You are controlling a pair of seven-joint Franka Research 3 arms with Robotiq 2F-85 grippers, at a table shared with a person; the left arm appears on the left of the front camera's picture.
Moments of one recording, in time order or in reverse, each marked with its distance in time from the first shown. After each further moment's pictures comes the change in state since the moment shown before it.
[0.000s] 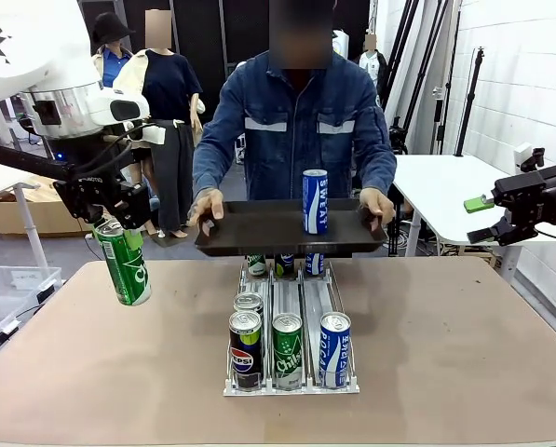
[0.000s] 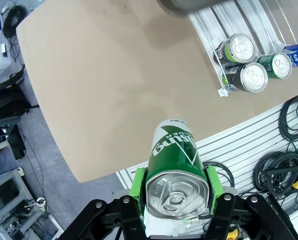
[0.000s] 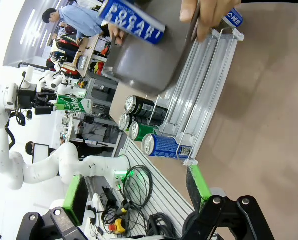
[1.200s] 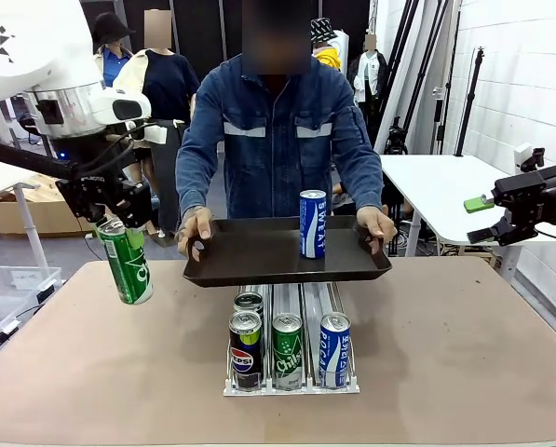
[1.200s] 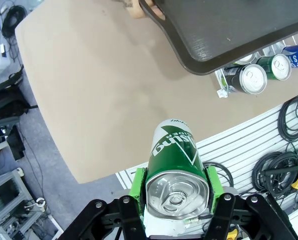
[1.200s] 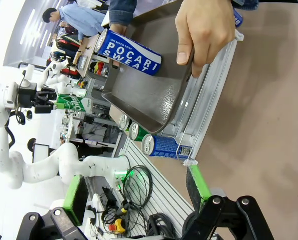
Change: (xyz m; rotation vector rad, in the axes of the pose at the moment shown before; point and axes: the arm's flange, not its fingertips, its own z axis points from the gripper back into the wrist) left arm 0.009 0.001 0.001 -0.008 0.003 -0.002; right arm 0.000 0.000 0.000 0.000 0.000 0.000
